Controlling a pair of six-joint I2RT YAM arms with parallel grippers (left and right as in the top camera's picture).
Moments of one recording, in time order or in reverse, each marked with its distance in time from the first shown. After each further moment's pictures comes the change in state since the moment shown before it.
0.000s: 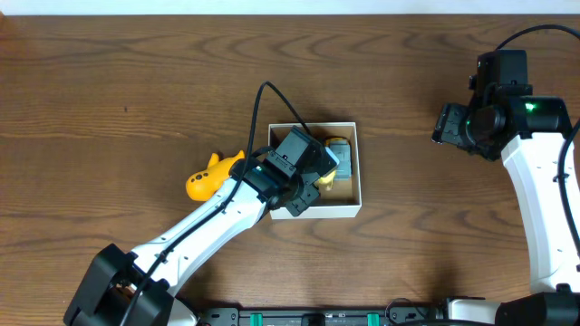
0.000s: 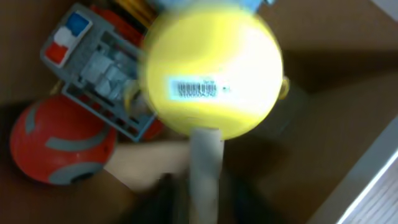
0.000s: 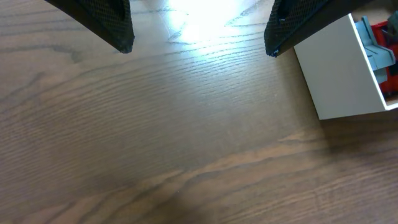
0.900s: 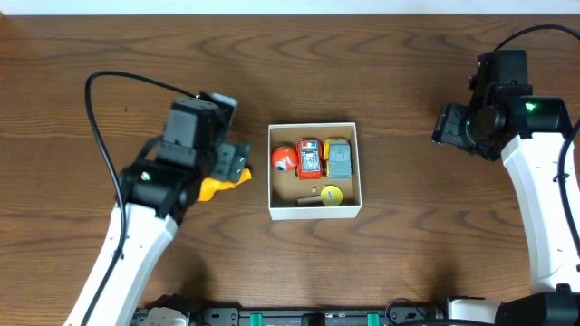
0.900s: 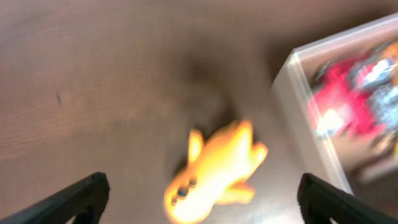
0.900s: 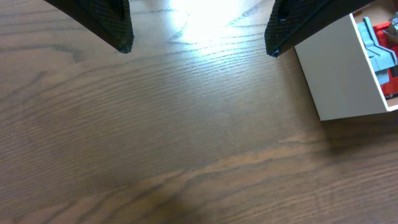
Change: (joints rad) left arm 0.417 -0.328 0.085 -0.226 -0.211 -0.089; right arm 0.000 0.000 0.000 -0.002 0.000 -0.010
